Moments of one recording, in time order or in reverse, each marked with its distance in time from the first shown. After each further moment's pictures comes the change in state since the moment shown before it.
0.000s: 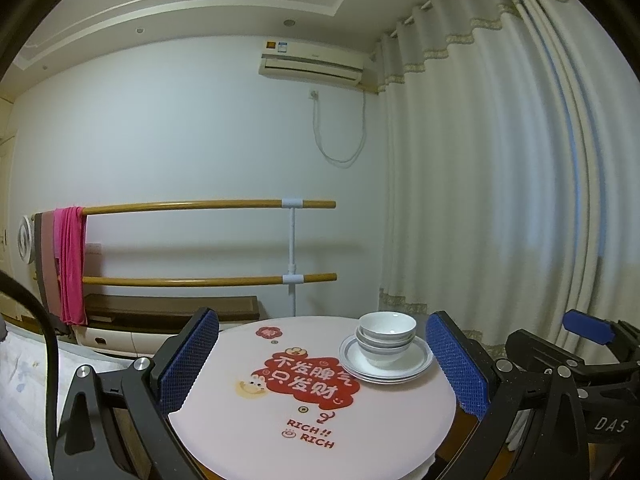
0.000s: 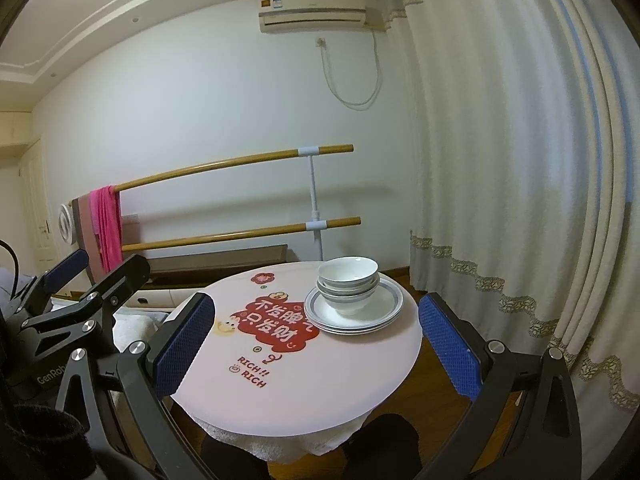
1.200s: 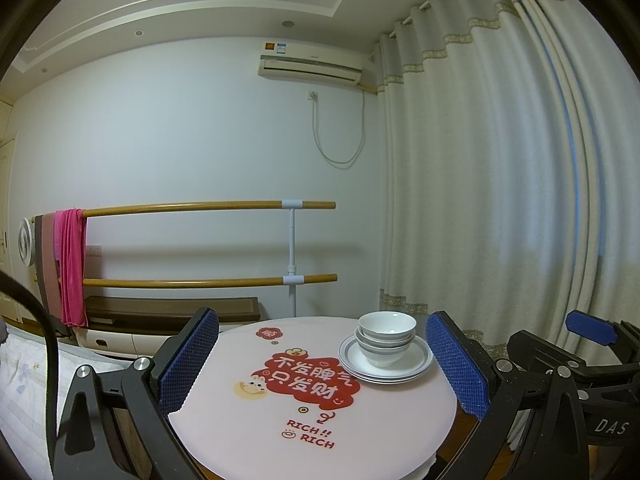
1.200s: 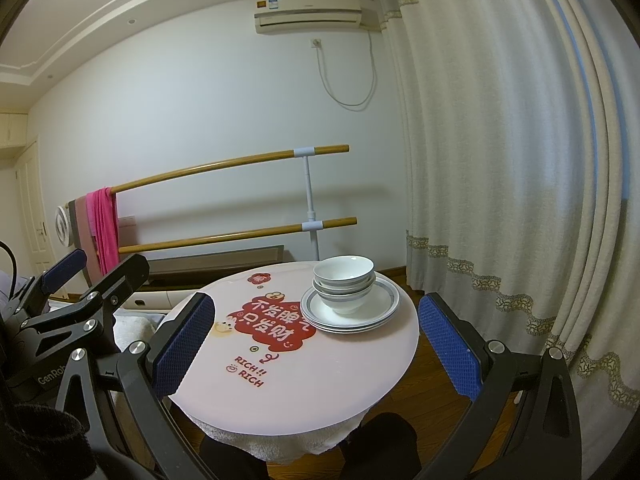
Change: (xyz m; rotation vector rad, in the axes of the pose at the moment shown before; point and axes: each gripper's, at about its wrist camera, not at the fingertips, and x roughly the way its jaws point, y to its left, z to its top) left arm 0.001 0.001 -0.004 0.005 0.000 0.001; right arm -0.005 -0.002 0.000 0.003 -0.002 -0.010
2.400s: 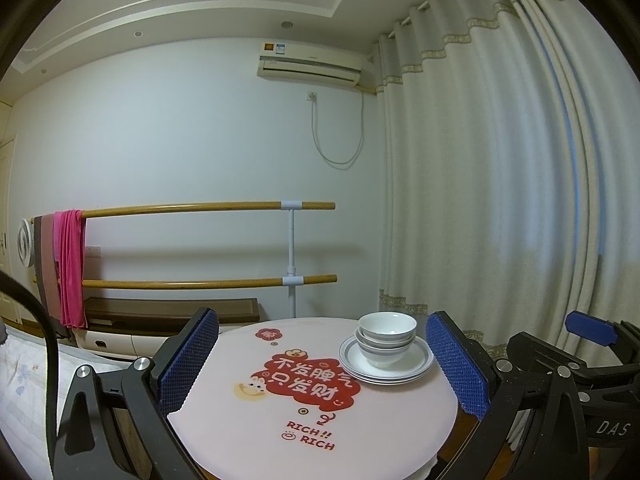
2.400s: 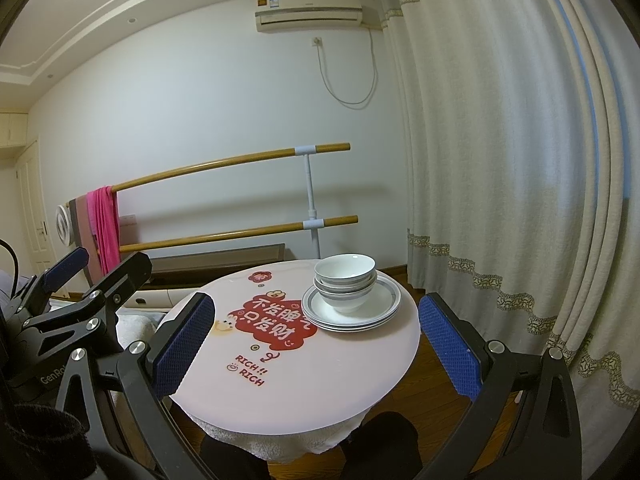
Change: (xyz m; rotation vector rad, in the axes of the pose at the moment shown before) left arm 0.000 0.002 -0.002 0.003 -0.002 -0.004; right arm -0.001 -0.002 -0.002 0.003 0.005 0.002
